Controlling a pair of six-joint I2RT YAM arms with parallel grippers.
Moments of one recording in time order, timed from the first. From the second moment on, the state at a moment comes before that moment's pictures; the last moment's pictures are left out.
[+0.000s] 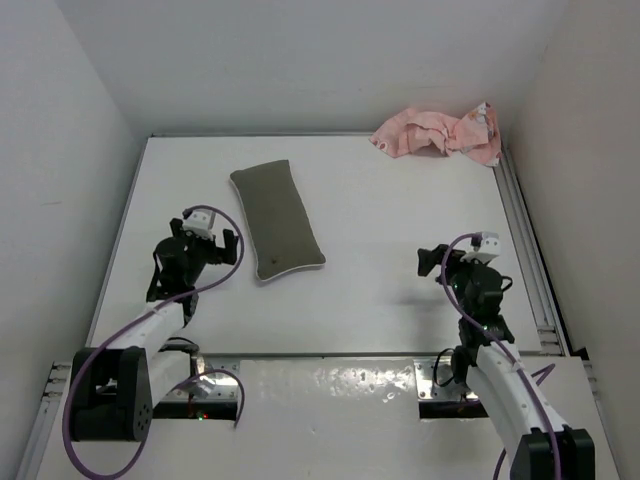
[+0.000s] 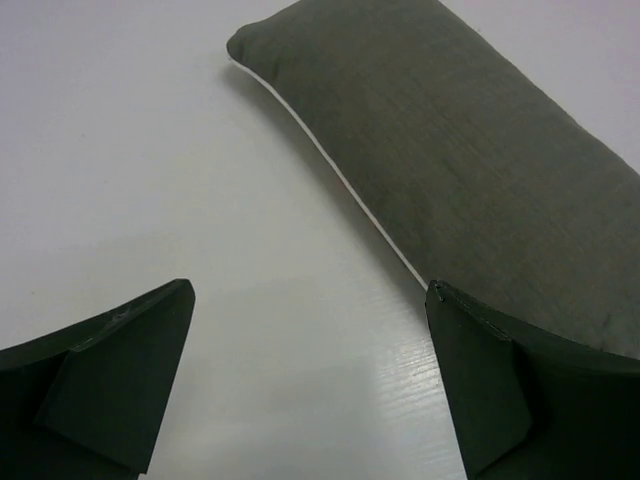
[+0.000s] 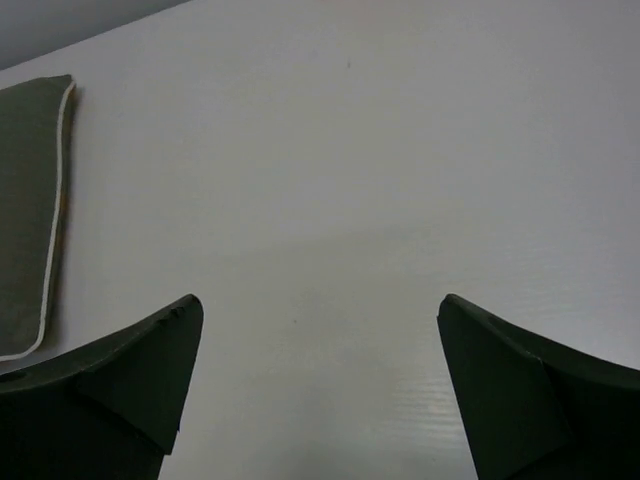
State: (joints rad) left arm 0.02 1.01 0.23 0.54 0.23 0.16; right arm 0.06 0.59 0.04 0.36 -0.05 0.30
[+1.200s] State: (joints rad) left arm 0.03 1.36 0.75 0.02 0.47 0.54; right arm 0.14 2.39 1.95 -0.03 0.29 0.54
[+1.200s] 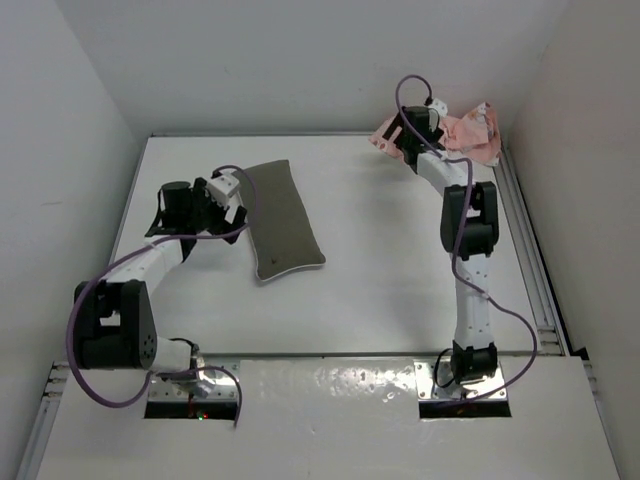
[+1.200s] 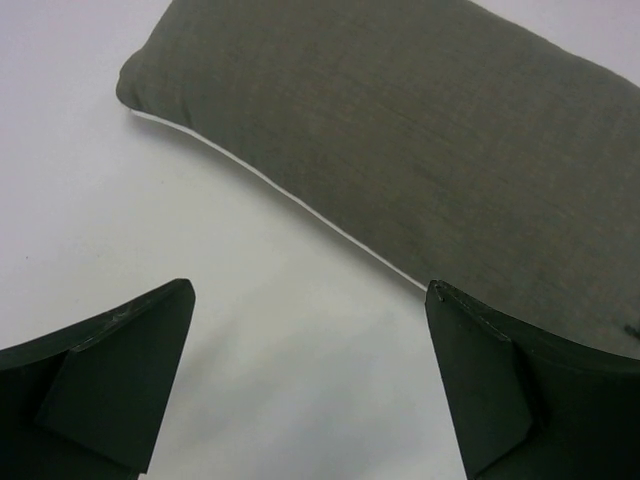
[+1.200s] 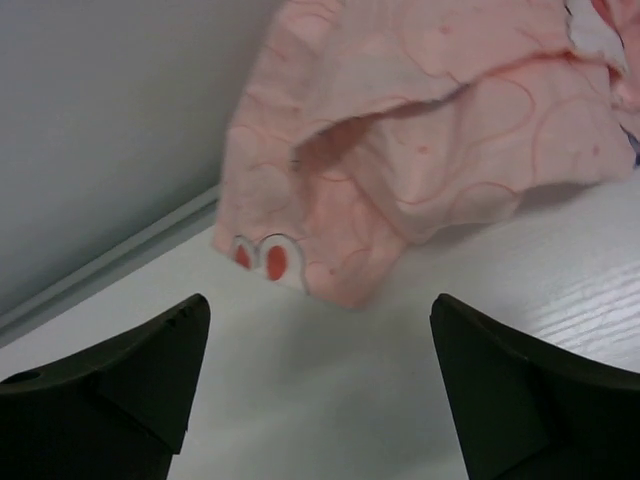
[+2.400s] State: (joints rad) left arm 0.02 1.37 0.76 0.16 0.56 0.48; right arm 0.24 1.10 1.16 0.39 0.04 0.03
